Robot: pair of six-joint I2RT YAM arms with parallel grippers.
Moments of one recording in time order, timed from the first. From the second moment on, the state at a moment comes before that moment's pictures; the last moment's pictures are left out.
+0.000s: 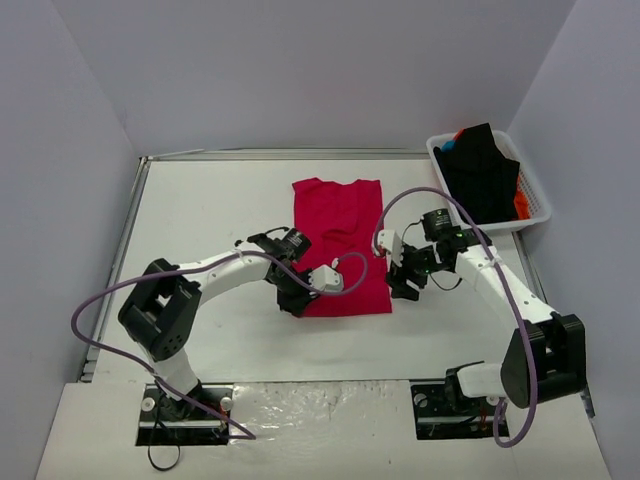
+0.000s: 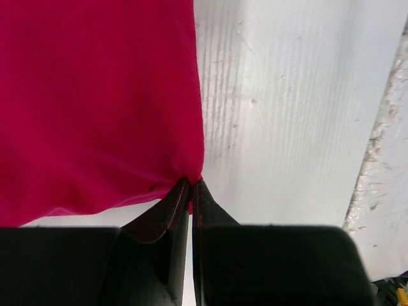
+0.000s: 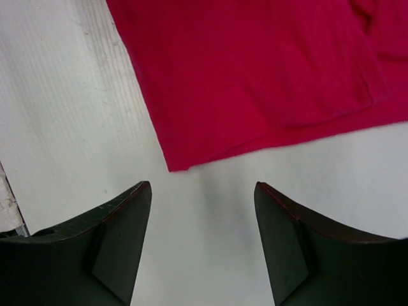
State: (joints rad) left arm -0.70 1.71 1.15 -0.77 0.50 0.69; right arm 0.21 1.32 0.94 -0.83 -0.59 -1.00
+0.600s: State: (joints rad) left arm -0.67 1.82 1.18 -0.85 0.58 0.69; right arm 0.37 1.49 0.83 -0.67 -0.53 -0.98
